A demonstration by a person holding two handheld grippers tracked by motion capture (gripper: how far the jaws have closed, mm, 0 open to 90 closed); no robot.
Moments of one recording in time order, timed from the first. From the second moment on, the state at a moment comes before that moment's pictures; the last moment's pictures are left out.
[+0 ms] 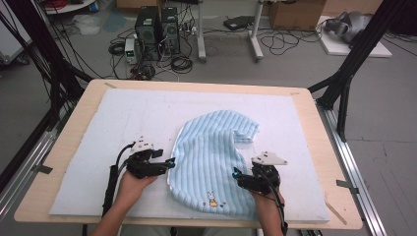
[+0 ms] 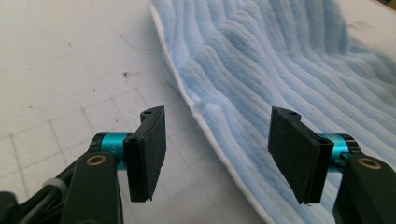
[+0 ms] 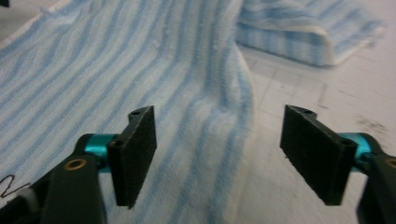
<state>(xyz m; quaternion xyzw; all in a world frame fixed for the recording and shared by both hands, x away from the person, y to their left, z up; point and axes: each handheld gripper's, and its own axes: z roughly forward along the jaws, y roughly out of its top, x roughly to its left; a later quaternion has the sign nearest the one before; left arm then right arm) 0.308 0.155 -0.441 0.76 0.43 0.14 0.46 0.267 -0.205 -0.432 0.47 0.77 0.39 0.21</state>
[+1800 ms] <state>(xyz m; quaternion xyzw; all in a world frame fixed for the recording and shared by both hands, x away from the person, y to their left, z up) 0.393 0.156 -0.430 0.75 0.47 0.18 0.44 0.359 -0.195 -0.440 0.50 0.75 0.37 0.24</state>
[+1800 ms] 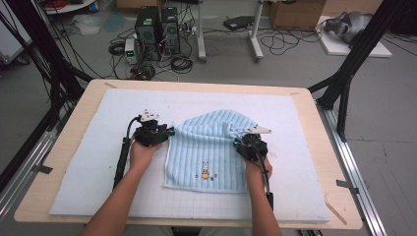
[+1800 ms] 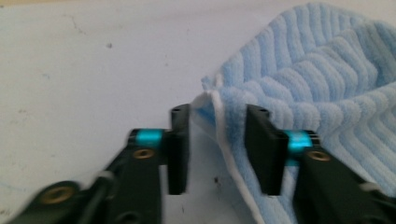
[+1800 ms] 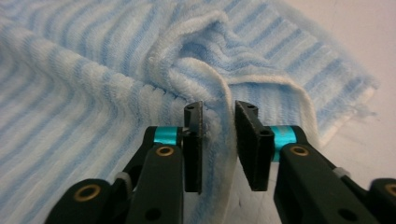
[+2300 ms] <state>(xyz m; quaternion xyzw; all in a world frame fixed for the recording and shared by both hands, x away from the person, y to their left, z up) 0.349 0.174 -0.422 0.77 0.44 0.14 0.44 0.302 -0.225 -0.427 0.50 0.73 0.40 0.22</state>
